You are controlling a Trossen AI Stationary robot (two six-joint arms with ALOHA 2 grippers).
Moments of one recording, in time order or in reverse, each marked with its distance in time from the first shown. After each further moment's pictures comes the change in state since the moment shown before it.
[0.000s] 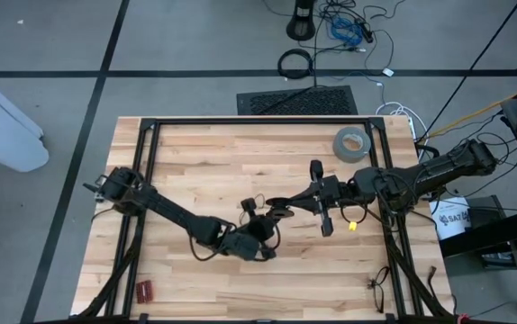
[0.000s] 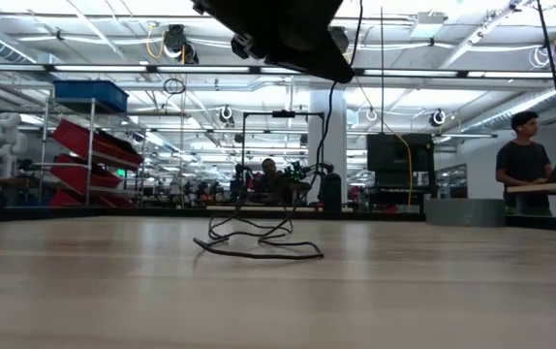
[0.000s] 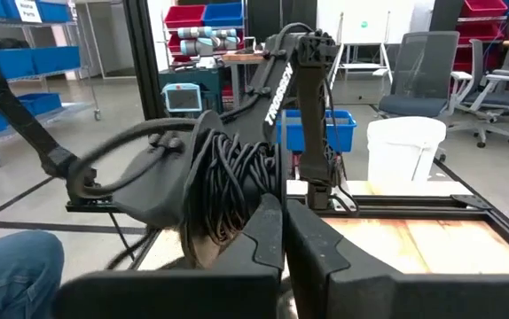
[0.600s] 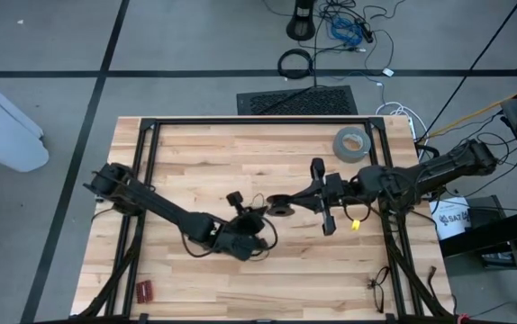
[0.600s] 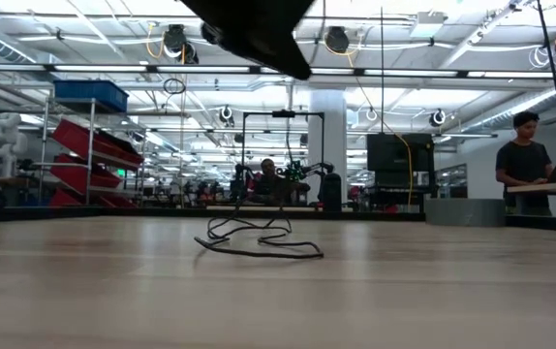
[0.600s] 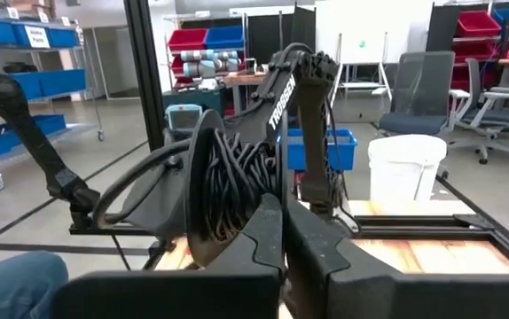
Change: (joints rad) left arm -0.003 -0.083 0.001 -0.261 -0.137 -0.116; right arm 0.003 -0.006 0.000 0.055 0.000 0.003
